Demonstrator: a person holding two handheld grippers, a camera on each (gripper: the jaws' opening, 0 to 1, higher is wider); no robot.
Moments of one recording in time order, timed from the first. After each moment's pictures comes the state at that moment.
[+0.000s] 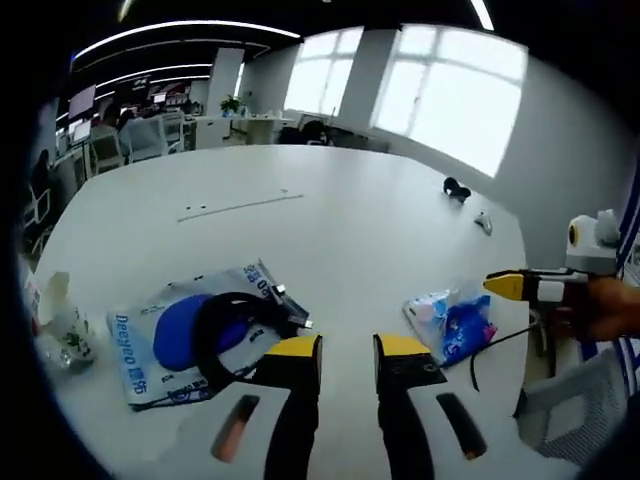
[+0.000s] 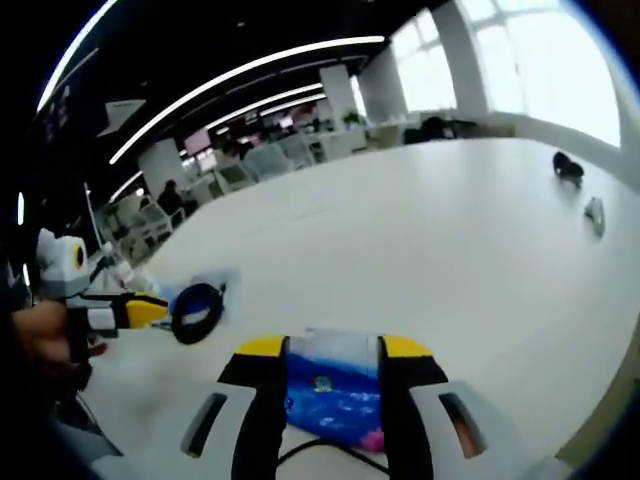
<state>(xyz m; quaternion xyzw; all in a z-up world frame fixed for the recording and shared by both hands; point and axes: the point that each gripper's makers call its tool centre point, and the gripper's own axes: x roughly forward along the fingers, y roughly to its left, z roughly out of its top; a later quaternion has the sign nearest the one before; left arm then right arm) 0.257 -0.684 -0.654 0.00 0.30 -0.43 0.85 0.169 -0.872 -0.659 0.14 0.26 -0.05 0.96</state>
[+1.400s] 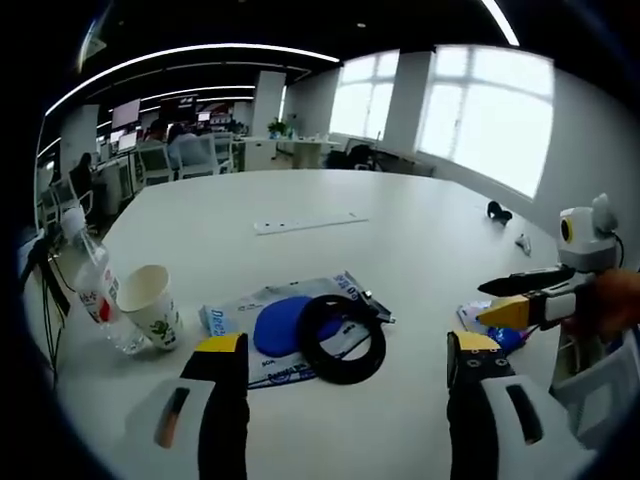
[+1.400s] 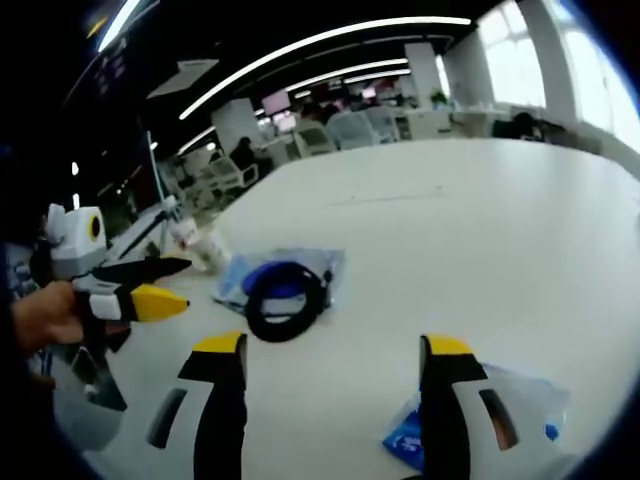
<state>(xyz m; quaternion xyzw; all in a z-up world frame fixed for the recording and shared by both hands) 0.274 -0.604 -0.642 0.00 0.27 -0.35 0.90 0.226 -0.758 -0.665 0.10 0.31 0.13 0.94</state>
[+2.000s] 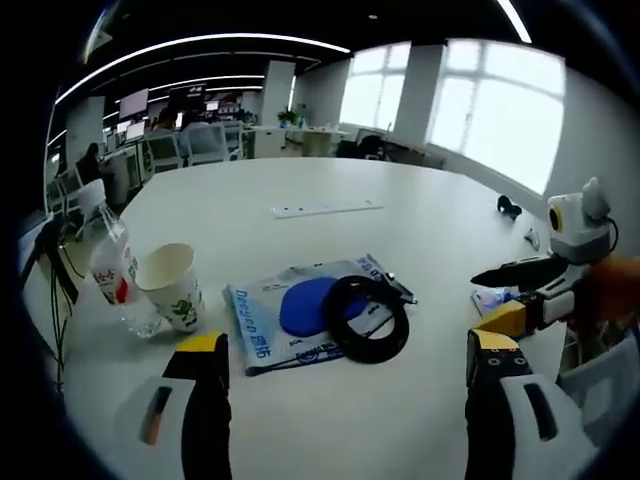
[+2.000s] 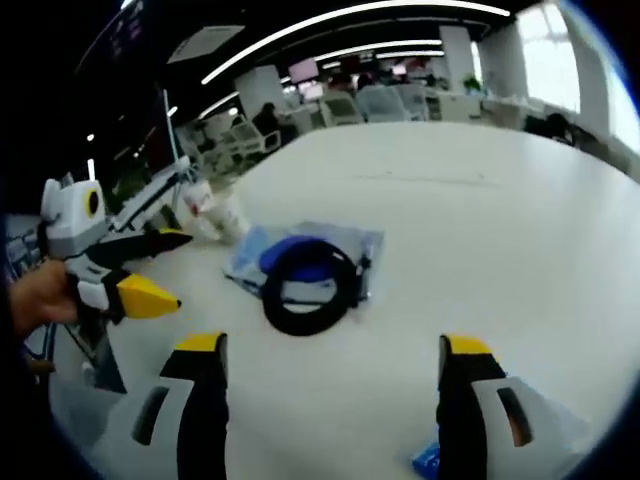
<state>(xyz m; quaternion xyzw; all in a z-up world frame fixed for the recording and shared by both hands) 0.281 -0.575 -0.652 0.01 0.29 -0.33 0.90 0.245 -0.722 -0.684 0.06 0.36 0.18 0.91</state>
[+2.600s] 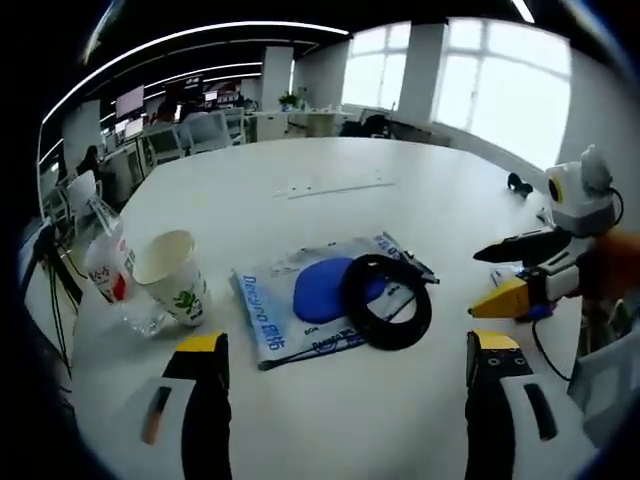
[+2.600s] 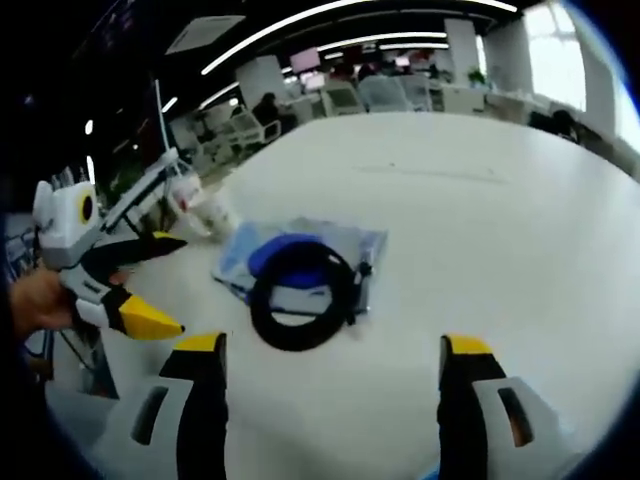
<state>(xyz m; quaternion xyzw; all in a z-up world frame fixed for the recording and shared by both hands) 0.292 -0.572 -0.683 0.05 0.33 -0.31 0.89 0.270 -0.720 -0.698 0.06 0.38 0.18 0.91</state>
